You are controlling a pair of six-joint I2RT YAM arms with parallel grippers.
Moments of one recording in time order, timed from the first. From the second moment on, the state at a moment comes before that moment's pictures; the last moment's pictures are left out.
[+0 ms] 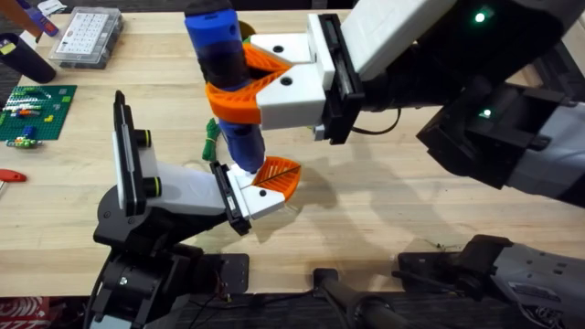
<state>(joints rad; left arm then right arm) -0.22 0.00 0.00 -0.06 0.93 -0.10 0.74 1.26 0.82 0.60 -0.90 0.23</state>
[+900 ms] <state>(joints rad) -0.22 0.00 0.01 -0.05 0.92 -0.10 0.75 1.27 0.80 0.73 -0.92 0.24</state>
